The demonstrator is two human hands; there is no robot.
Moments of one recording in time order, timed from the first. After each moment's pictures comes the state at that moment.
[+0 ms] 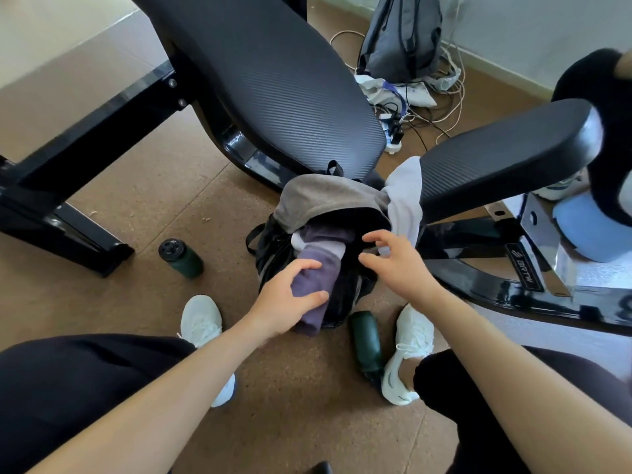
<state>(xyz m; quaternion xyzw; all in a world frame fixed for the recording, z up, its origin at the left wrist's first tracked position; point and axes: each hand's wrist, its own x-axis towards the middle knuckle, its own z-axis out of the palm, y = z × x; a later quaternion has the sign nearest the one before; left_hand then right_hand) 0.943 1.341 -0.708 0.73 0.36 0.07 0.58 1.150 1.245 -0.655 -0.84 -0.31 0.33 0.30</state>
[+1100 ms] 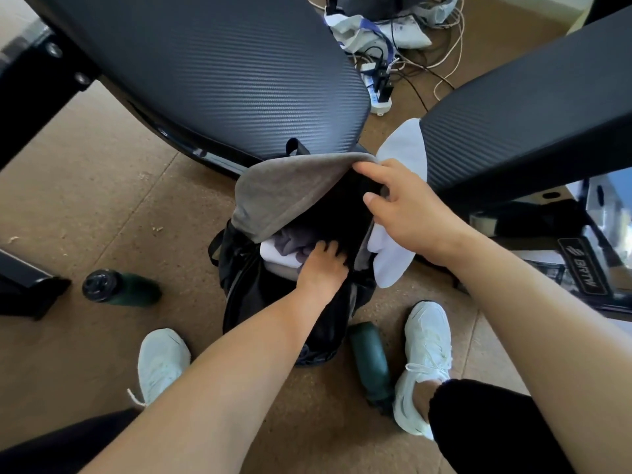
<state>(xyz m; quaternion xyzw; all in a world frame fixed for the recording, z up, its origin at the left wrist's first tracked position) 1.143 1.378 -0.890 0.97 0.08 -0.22 -0.11 1.261 1.321 -0.695 -0.81 -0.43 0.30 0.29</state>
